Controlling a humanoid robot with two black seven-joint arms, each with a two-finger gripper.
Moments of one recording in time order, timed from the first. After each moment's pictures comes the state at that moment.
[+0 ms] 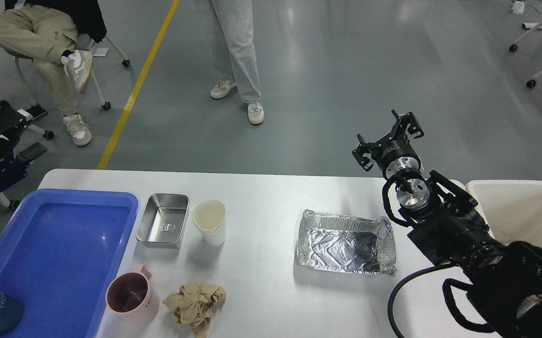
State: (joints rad) left arm -0.68 1.24 -0.27 -1.44 0.39 -0.09 -0.42; right arm 0.88 0.03 0.88 0.31 0.22 0.20 0.22
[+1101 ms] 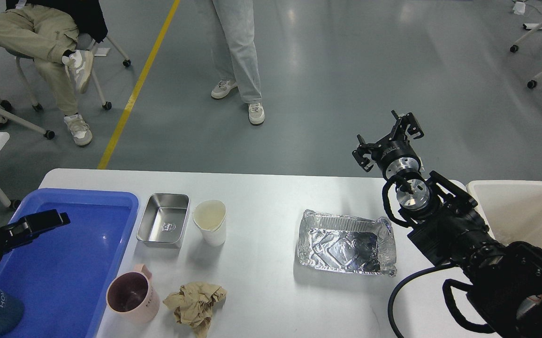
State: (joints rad) left arm -0.64 1.31 -0.23 -1.71 0.87 -0.10 0.13; right arm 0.87 0.03 0.88 0.31 0.22 0.20 0.22
